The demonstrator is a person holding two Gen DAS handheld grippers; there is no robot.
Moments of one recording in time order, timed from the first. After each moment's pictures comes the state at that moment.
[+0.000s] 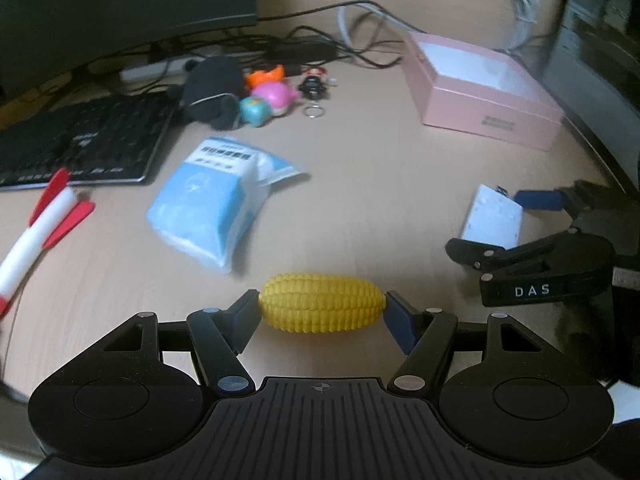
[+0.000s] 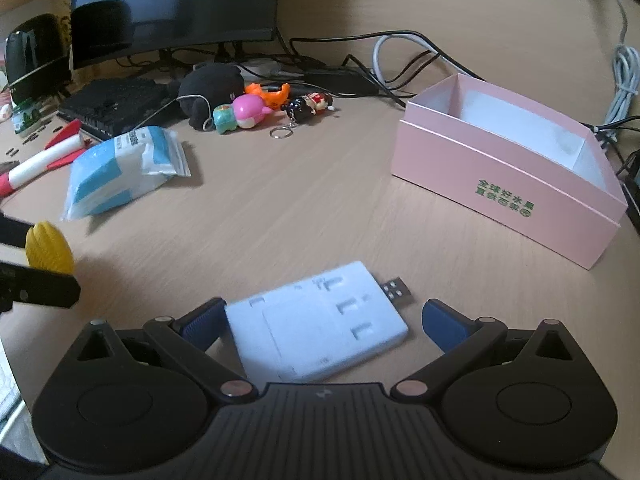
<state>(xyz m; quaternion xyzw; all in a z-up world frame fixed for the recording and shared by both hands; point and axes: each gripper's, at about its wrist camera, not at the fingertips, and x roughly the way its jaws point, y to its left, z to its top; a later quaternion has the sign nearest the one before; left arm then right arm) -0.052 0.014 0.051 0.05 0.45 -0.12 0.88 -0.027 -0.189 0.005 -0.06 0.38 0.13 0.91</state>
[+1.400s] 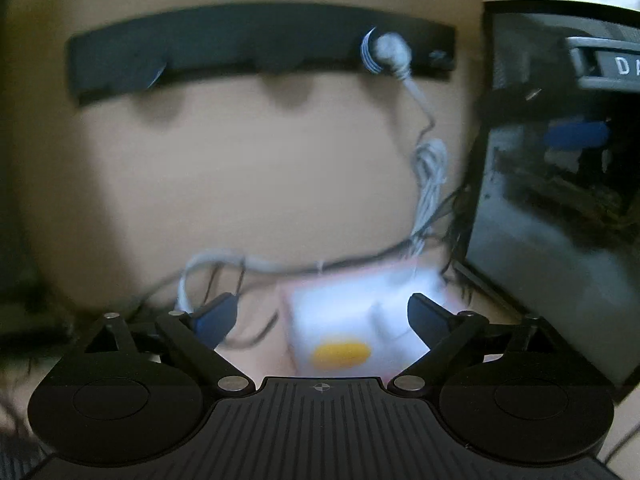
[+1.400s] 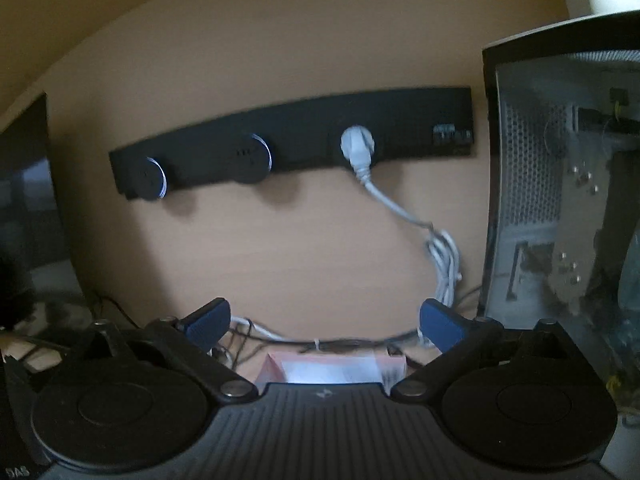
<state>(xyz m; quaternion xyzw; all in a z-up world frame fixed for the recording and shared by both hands) 0.117 -0.132 0.138 0.08 0.25 -0.27 0.93 0.077 -0.328 0.239 0.08 0.19 -0.04 0.98</state>
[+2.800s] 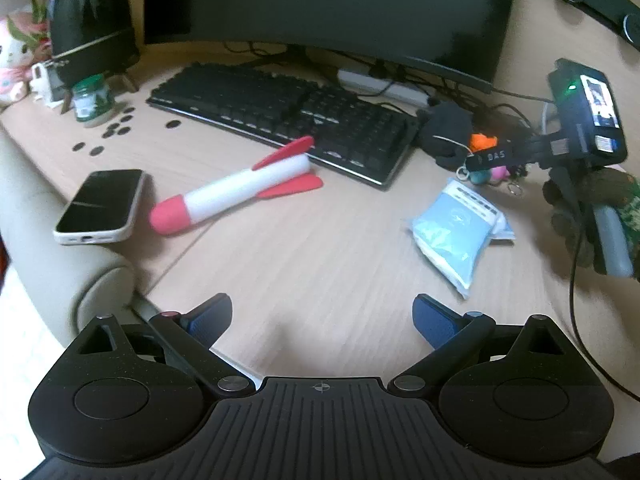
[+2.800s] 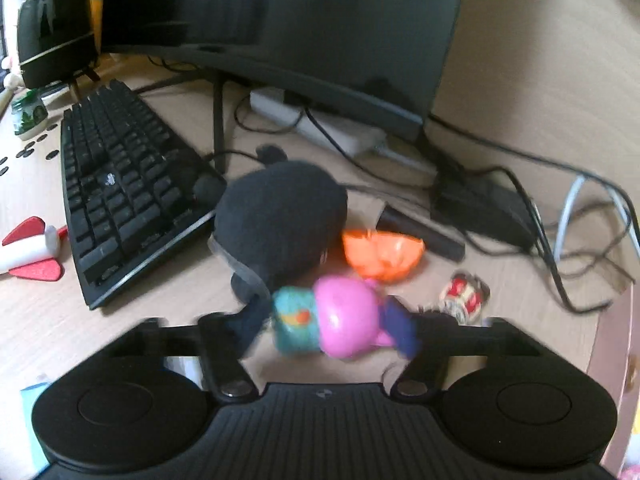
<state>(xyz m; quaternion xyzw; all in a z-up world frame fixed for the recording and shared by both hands) -0.079 0.145 0.073 -0.08 0.40 0.10 0.91 0.166 -0.024 0.018 -0.14 0.38 0.22 0.89</state>
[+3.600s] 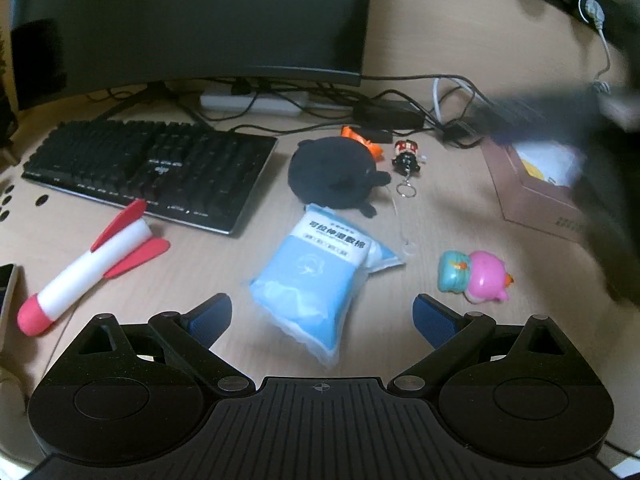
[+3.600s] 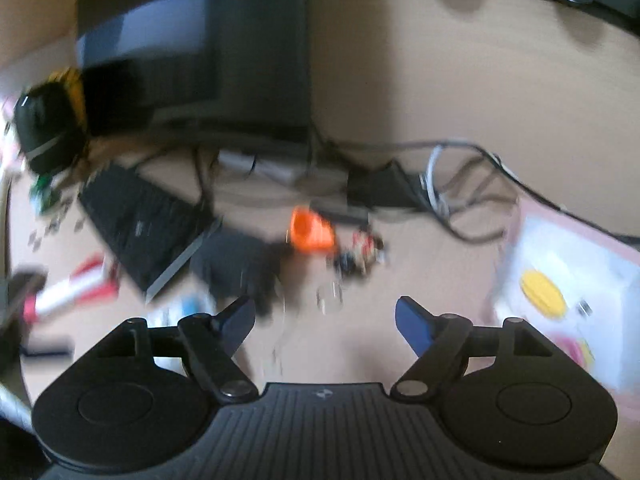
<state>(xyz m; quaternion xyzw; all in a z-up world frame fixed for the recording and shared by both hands) -0.015 0.076 0.073 -0.01 0.39 -0.03 0.92 0.089 -0.126 0.089 -0.02 0.34 0.18 0.92</state>
